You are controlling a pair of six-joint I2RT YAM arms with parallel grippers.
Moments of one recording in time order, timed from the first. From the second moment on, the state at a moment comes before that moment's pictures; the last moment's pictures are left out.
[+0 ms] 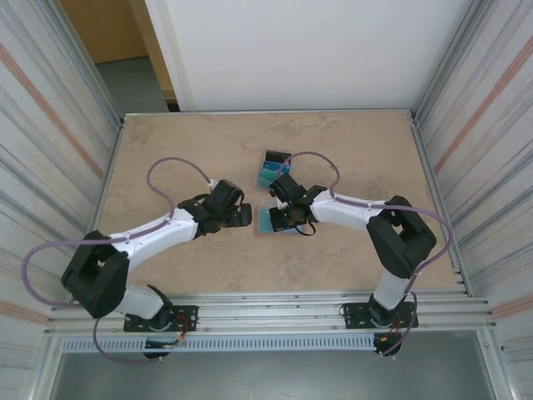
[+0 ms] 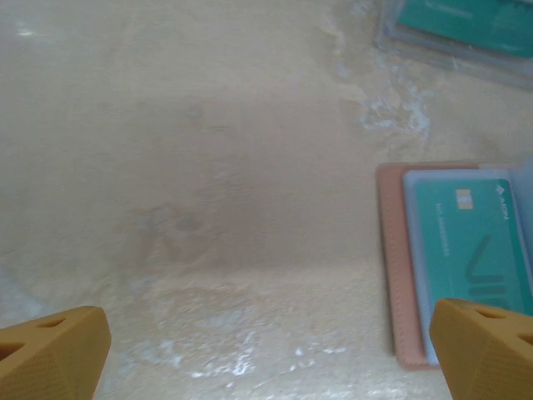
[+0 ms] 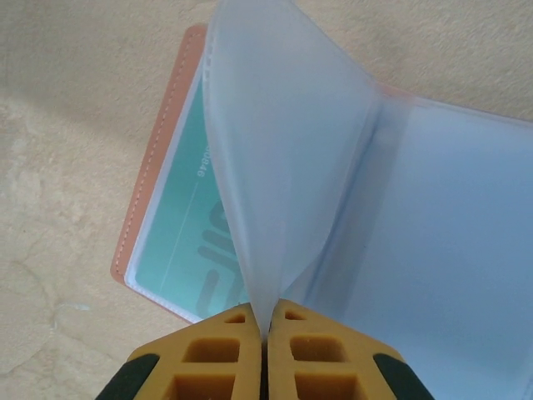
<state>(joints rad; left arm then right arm) -0.71 1.44 0.87 -0.45 -0.26 -0.62 0.77 1.74 1.08 -0.47 -0.08 0.48</state>
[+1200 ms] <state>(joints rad) -0.76 1.69 0.95 -0.40 -0.27 -0.63 0.66 1.59 0.99 -0.53 0.19 0.63</state>
